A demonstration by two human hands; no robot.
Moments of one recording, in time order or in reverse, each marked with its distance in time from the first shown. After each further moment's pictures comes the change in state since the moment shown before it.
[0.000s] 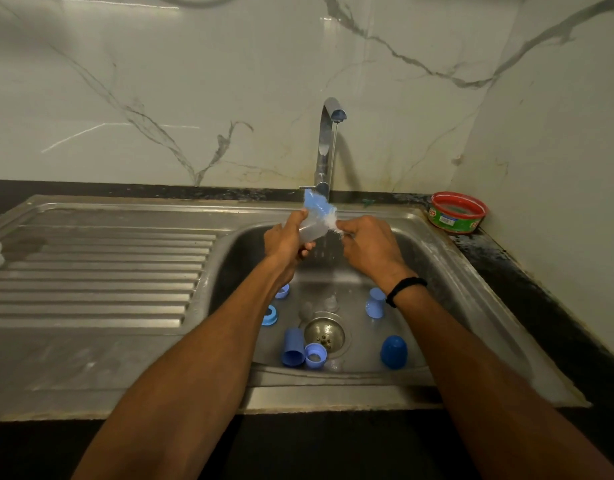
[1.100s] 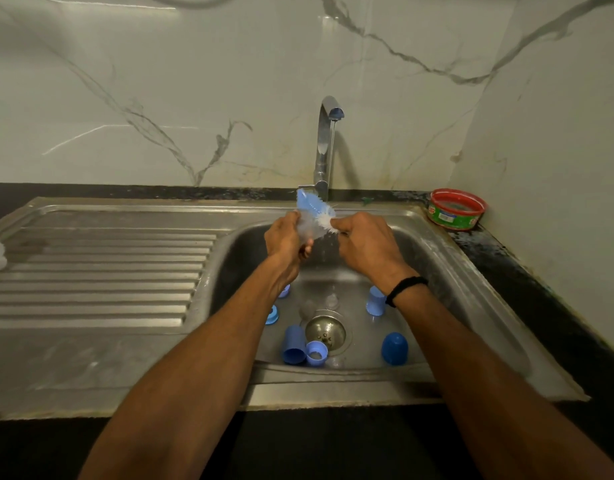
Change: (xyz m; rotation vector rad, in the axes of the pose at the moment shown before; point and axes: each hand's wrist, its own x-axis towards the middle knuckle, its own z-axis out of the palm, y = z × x) left_hand -0.009 -0.001 0.006 -0.078 0.060 -0.033; right_hand -0.010 -0.013 -0.009 -0.024 -0.028 -0.022
